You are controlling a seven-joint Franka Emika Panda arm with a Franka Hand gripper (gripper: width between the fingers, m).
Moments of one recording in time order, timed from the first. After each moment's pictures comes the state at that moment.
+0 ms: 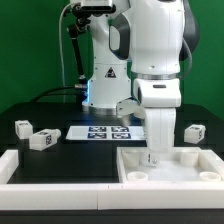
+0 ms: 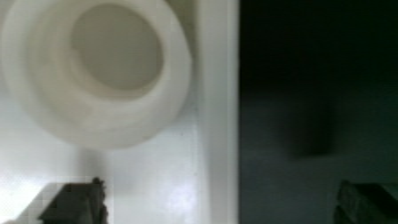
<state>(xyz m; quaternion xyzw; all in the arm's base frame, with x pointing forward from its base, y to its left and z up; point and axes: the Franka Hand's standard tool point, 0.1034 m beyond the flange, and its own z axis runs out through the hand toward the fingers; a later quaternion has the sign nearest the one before) 0.493 0.053 0.011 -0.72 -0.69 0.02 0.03</state>
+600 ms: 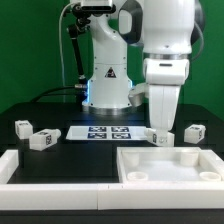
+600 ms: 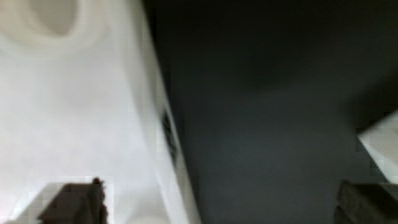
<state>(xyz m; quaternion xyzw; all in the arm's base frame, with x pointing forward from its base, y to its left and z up) 0.475 0.085 0.051 -0.82 -0.57 0.01 0.01</state>
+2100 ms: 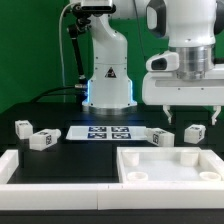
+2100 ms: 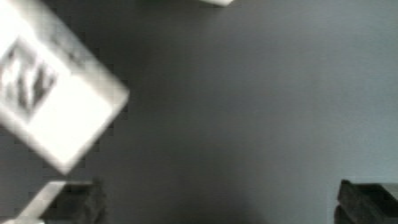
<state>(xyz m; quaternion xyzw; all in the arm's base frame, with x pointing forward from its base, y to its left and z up) 0.426 0.152 0.056 -0.96 0.26 0.07 0.06</state>
